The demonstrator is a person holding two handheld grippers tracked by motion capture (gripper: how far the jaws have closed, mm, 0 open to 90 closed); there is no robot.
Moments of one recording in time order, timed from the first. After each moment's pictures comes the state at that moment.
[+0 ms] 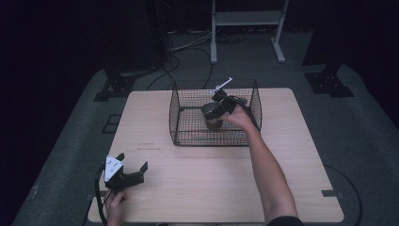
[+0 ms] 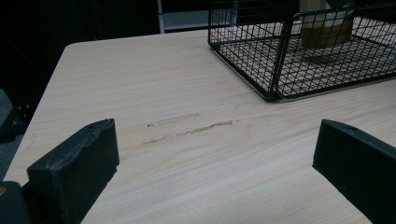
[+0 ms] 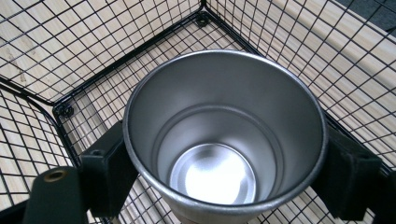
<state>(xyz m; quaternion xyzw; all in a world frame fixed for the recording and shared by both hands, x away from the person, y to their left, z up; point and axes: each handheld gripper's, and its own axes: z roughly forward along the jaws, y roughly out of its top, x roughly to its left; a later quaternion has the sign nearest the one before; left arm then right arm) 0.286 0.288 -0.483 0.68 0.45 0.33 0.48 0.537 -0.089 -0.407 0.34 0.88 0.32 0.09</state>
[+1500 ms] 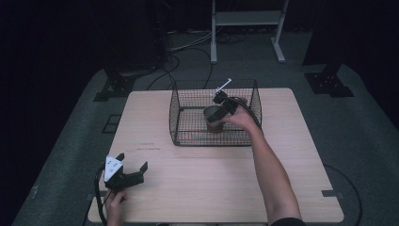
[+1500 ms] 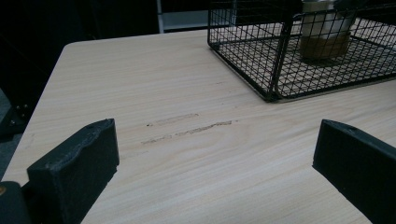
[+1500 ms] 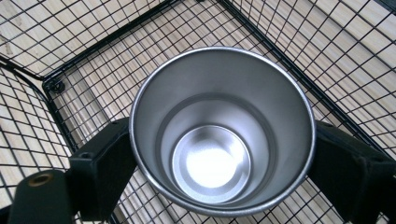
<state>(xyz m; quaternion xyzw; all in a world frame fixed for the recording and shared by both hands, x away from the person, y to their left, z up) 0.286 0.288 -0.483 0.68 0.45 0.33 0.48 0.534 -0.092 -0.408 0.34 0.89 0.29 0.08</state>
